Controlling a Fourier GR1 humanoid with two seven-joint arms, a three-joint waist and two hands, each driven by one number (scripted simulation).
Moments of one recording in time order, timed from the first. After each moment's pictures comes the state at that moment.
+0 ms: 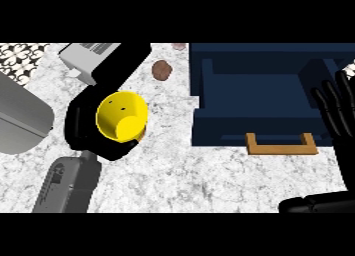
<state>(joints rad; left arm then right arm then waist) -0.33 0.02 0.04 -1.35 0.28 -0.11 -0.45 -0.07 -0.09 -0.07 -2.11 -0.17 0.14 0.19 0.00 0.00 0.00</state>
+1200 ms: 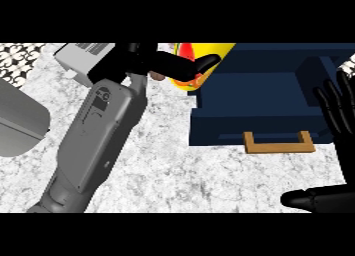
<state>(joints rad) -0.95 0.00 -0.06 -1.13 0.22 0.24 -0.15 -0.06 -0.10 -0.11 -2.05 -0.17 0.17 0.14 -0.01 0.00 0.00</state>
